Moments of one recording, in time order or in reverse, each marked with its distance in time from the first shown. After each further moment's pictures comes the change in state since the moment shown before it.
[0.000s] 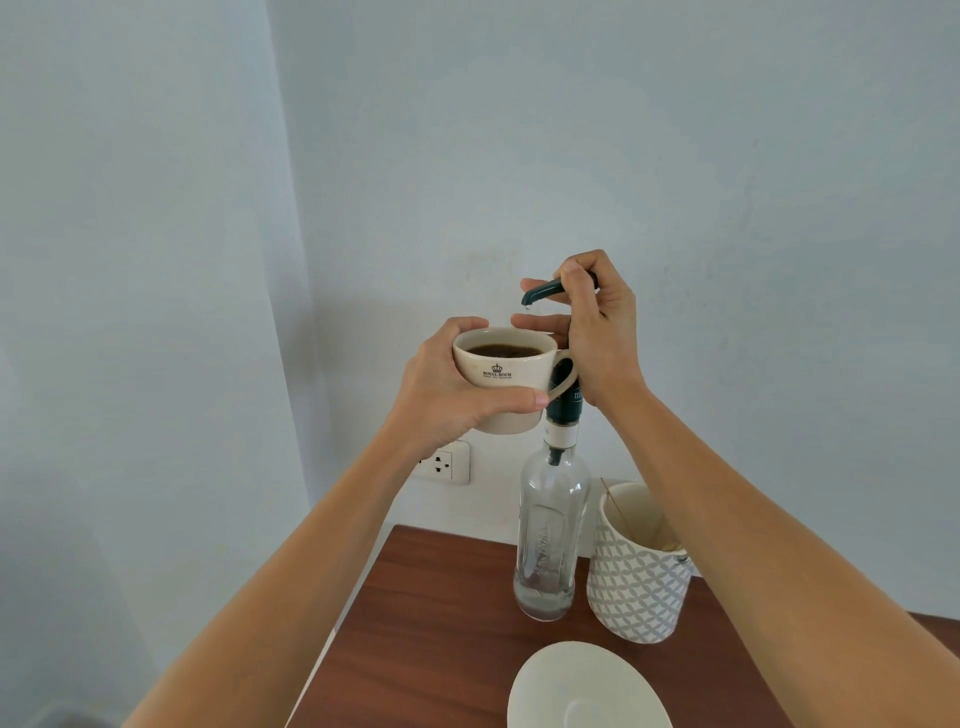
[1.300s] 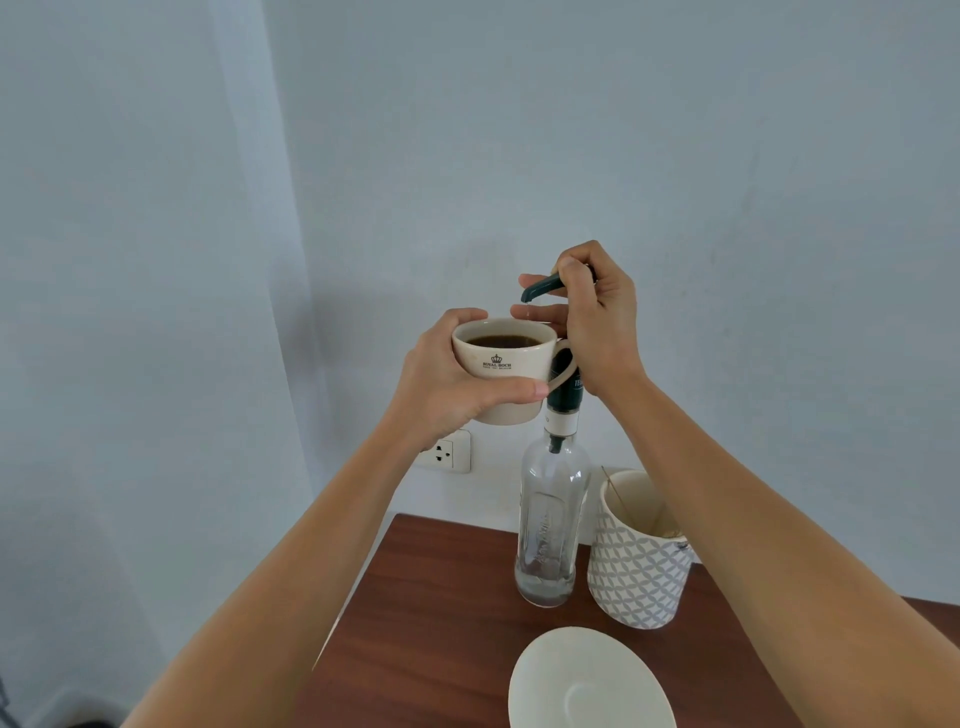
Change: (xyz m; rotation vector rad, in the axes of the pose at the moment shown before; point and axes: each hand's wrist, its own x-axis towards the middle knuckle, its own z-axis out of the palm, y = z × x) left_hand -0.001 -0.002 0.002 -0.007 0.011 -0.013; right_hand -0.003 -0.002 0.000 -0.036 0.002 0.013
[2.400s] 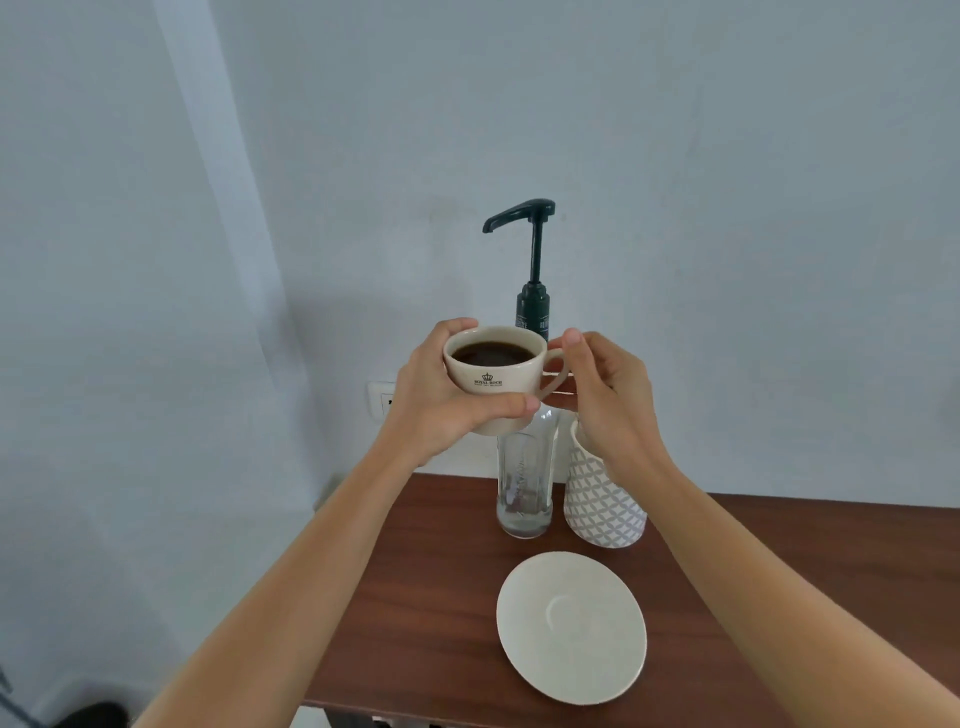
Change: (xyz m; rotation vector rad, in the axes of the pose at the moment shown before) left_hand -0.054 -0.019 0.019 0.023 -0.066 0.035; right_hand -0.112 0.023 -0.043 -0.200 0.104 0.215
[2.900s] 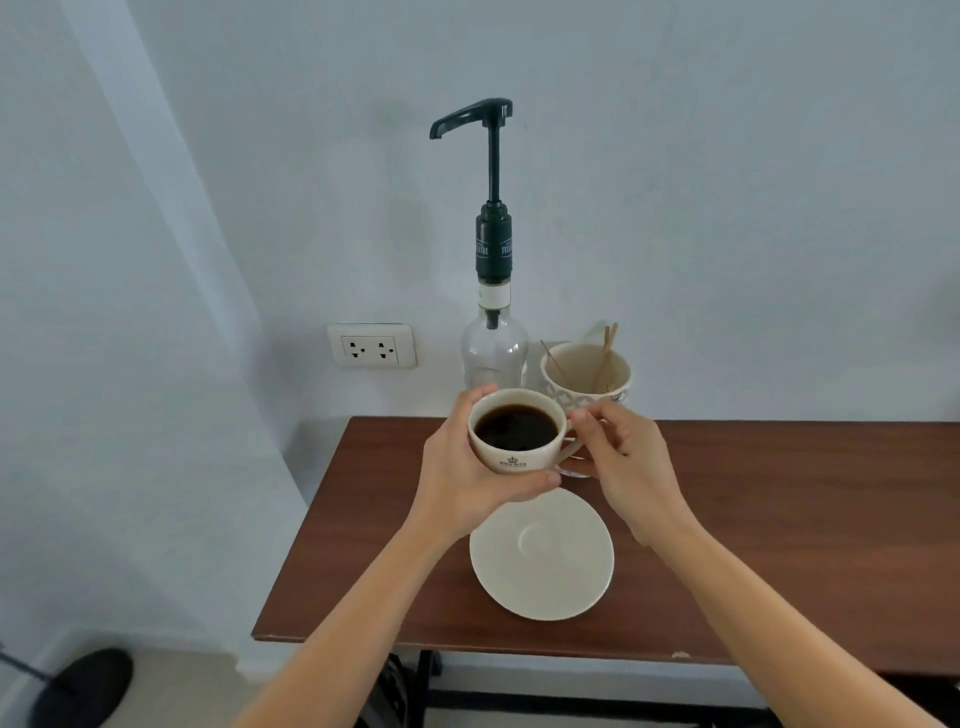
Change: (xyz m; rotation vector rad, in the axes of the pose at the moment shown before) left_hand -0.086 -0.072 0.071 0.015 -0.124 0.008; right_hand -0.079 0.083 -0.055 -0.114 -0.053 0.212
